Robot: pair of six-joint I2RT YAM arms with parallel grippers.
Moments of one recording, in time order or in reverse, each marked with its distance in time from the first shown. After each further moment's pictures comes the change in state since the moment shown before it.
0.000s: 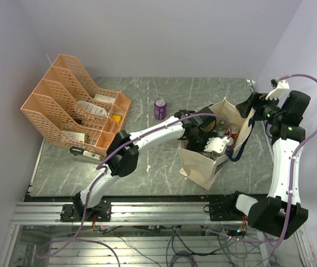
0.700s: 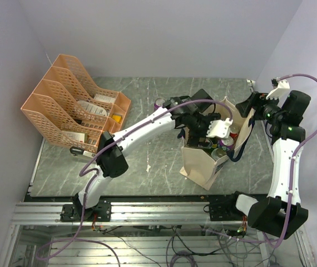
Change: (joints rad) left arm 0.020 -0.122 0.107 -0.010 -0.035 -0.074; right arm 0.000 0.000 0.000 0.009 -0.009 0.019
